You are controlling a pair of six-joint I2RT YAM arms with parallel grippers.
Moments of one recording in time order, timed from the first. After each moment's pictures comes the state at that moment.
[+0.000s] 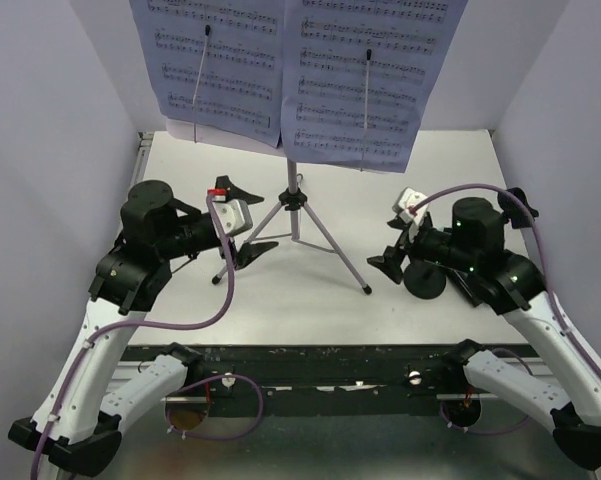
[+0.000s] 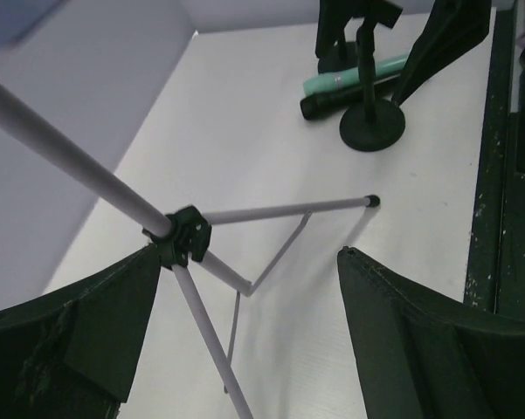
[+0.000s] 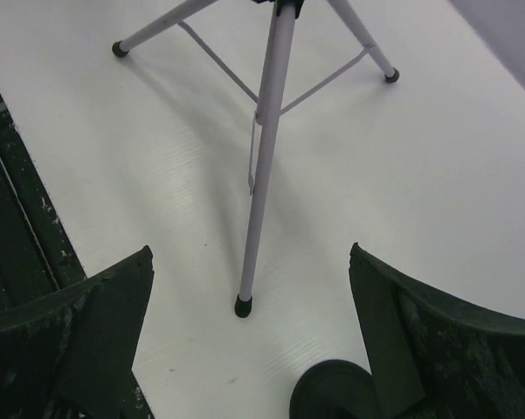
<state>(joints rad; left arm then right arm) -0.40 0.84 1.14 -0.54 0.75 0.48 0.54 0.88 0.99 -0.54 -0.41 -0.34</state>
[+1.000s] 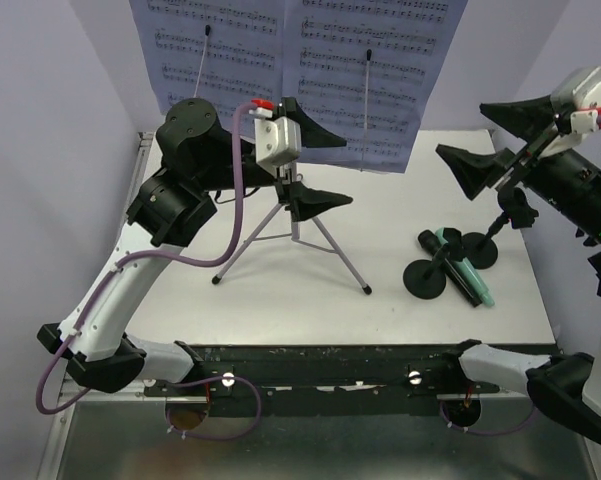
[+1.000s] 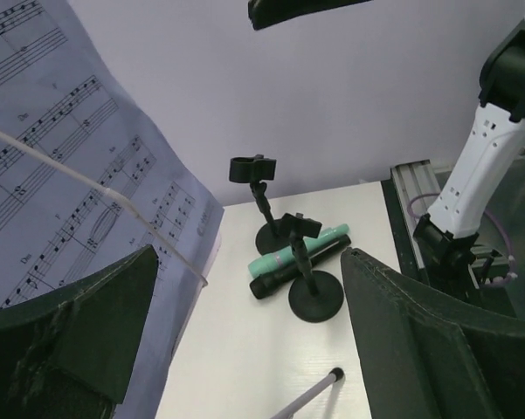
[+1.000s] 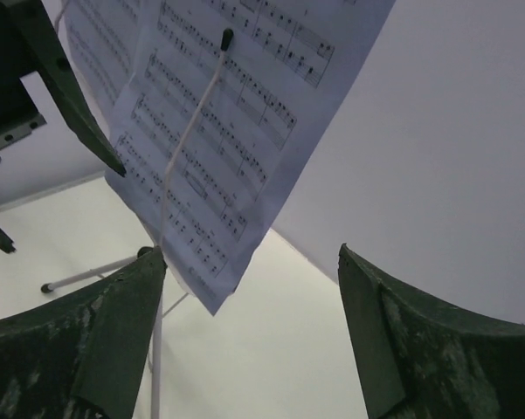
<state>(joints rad) -0.69 1.30 1.82 -0.41 0.84 0.22 0.45 1.13 2.13 -0.89 -0.26 -0.28</state>
